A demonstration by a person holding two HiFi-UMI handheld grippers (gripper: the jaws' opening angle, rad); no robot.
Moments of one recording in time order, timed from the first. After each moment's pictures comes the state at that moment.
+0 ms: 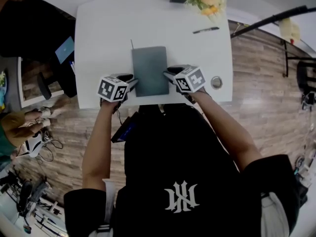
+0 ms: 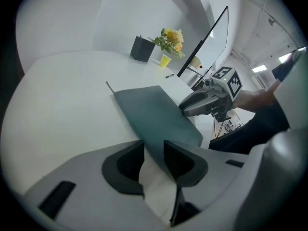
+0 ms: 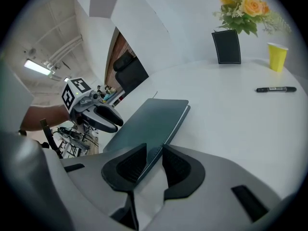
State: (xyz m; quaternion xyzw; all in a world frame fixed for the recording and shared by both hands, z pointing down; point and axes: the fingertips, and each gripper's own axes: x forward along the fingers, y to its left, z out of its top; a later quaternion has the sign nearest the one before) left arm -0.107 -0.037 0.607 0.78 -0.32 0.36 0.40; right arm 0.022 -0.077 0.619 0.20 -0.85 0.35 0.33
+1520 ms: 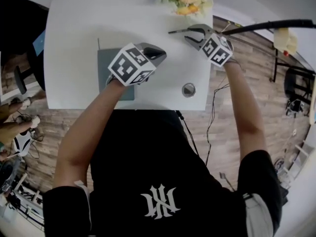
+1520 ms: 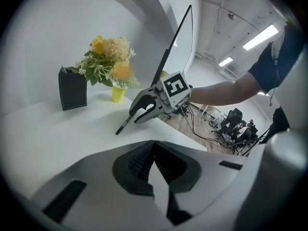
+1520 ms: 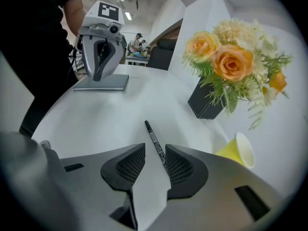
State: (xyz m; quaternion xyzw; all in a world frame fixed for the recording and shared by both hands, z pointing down) left arm 0.134 -0.170 0.532 0.90 -0.21 0.28 0.27; right arm 0.193 -0.278 0.602 0.08 -0.88 -0.09 0.46
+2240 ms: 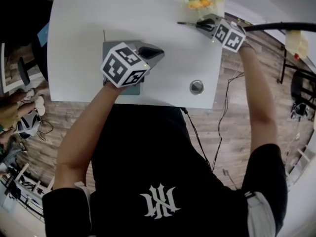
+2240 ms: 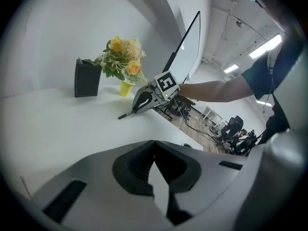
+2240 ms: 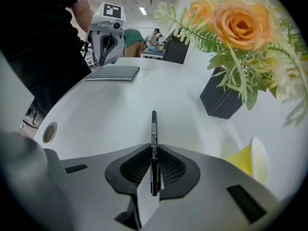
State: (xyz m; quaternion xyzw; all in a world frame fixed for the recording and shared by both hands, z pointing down) left arm 0.104 -0.150 0.537 0.88 -0.23 0.27 0.31; right arm 0.197 -0.296 0.623 -0.03 -0.86 -0.10 0.49
